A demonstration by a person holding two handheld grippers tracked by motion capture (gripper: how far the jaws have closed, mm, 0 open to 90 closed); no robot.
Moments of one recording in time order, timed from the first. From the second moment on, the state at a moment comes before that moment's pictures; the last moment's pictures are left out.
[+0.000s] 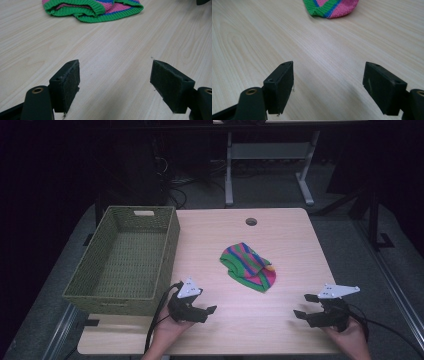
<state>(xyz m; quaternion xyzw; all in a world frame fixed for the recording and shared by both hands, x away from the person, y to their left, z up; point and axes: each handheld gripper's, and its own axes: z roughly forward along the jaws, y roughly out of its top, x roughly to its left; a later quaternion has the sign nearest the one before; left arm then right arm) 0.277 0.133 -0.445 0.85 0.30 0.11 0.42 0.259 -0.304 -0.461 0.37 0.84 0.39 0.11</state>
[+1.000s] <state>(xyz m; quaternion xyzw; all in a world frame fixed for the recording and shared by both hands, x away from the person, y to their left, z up) 0.279 0.136 -0.445 0.85 0.30 0.10 0.42 0.331 -0.244 -0.426 0.32 0.86 0.39 0.07</state>
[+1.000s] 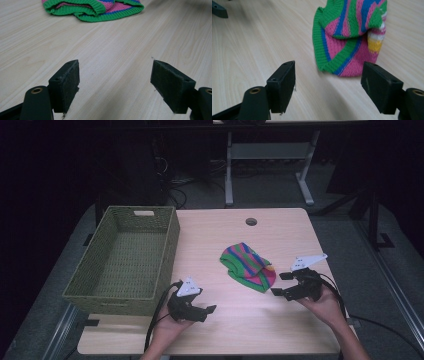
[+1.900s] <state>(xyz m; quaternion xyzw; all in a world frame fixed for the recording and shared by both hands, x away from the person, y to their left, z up) 0.280 0.133 -0.444 0.86 0.29 0.09 0.42 0.370 -0.184 -0.417 0.28 0.88 0.37 0.05</state>
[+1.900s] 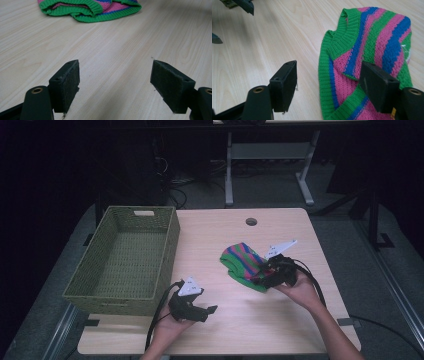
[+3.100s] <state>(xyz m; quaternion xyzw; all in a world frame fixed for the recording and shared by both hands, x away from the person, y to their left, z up) 0.279 0.133 -0.443 0.86 0.29 0.09 0.42 0.409 -0.156 -0.425 0.30 0.89 0.33 0.05</state>
